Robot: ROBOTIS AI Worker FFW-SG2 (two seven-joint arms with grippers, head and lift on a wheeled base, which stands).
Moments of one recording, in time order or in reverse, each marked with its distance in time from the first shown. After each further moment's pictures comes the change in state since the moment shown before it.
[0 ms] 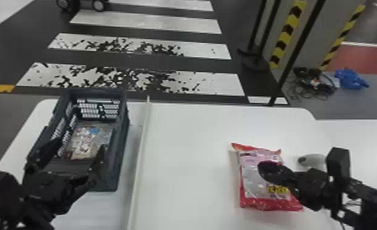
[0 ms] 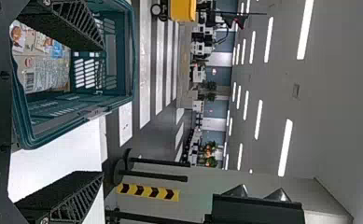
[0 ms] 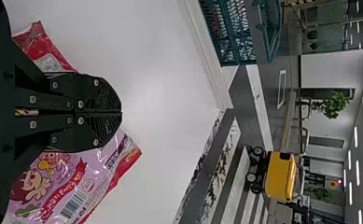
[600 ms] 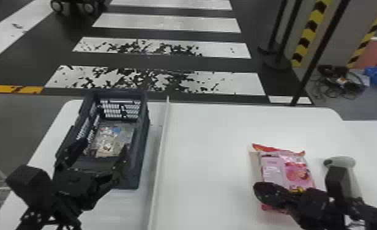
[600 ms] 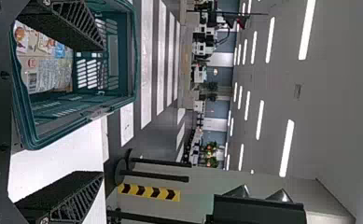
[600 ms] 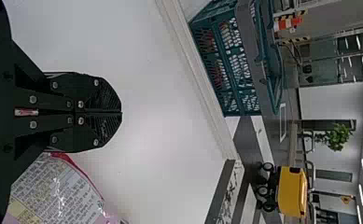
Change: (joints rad) left arm 0.000 -0.001 -0.001 0.006 0.001 0.000 0.000; right arm 0.098 0.000 0.147 -0.013 -0.022 0.006 -0.015
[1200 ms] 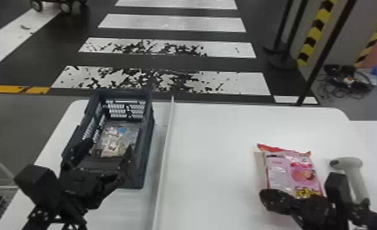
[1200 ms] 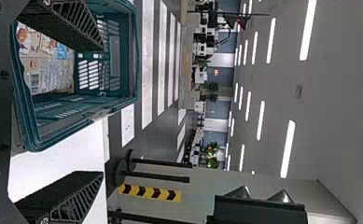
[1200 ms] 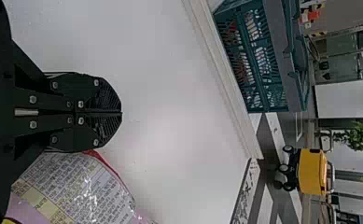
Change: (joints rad) left arm -0.003 0.000 0.000 0.008 0.002 -0.002 0.000; right arm -0.033 0.000 -0.028 0.111 0.047 -0.056 -0.007
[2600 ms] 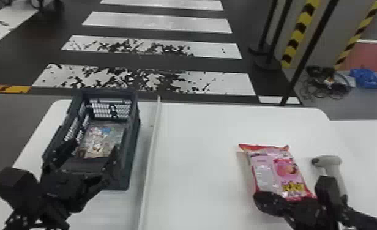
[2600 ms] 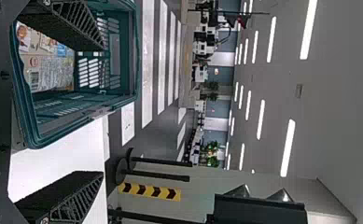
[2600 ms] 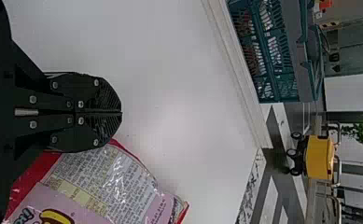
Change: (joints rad) left arm 0.000 0.000 -0.003 -0.003 0.000 0.002 -0.002; right arm 0.007 0.000 -0.052 0.020 0.024 -0.047 0.012
